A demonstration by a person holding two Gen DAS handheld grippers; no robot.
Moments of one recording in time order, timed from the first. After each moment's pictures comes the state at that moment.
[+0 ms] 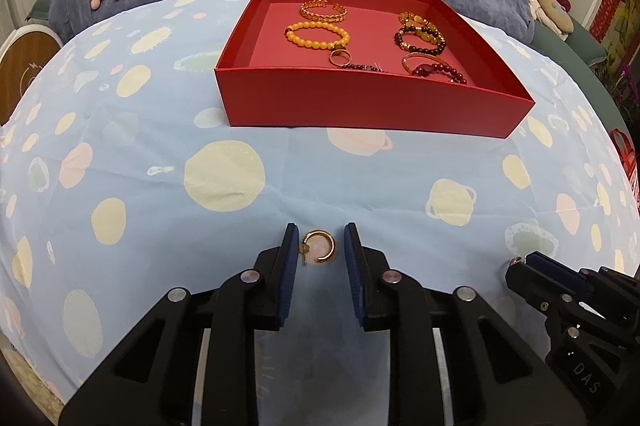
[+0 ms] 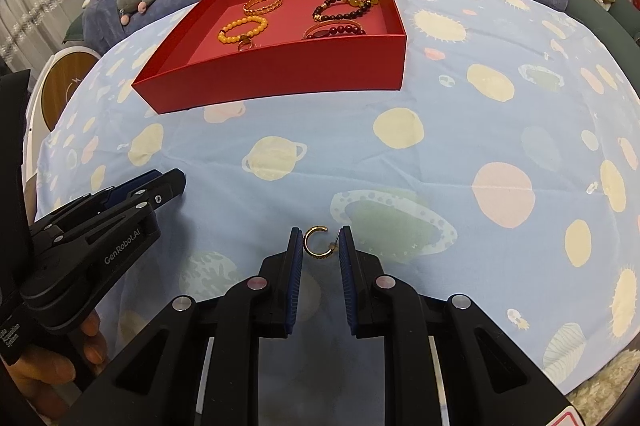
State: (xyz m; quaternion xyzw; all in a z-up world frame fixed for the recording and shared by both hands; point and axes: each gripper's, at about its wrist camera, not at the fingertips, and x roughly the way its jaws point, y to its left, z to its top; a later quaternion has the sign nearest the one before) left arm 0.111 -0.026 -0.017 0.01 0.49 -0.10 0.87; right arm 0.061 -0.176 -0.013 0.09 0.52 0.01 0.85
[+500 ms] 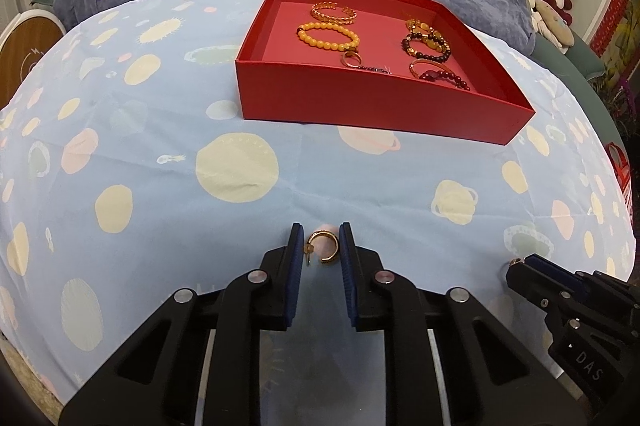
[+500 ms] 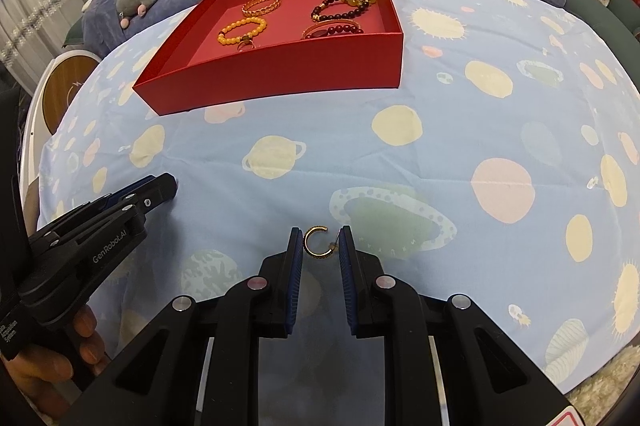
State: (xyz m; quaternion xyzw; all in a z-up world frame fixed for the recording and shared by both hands) left arm 0.108 -0.011 -0.016 -0.02 0.49 -0.10 0.87; right arm 0.060 -0.178 -0.012 0.10 0.52 0.01 0.85
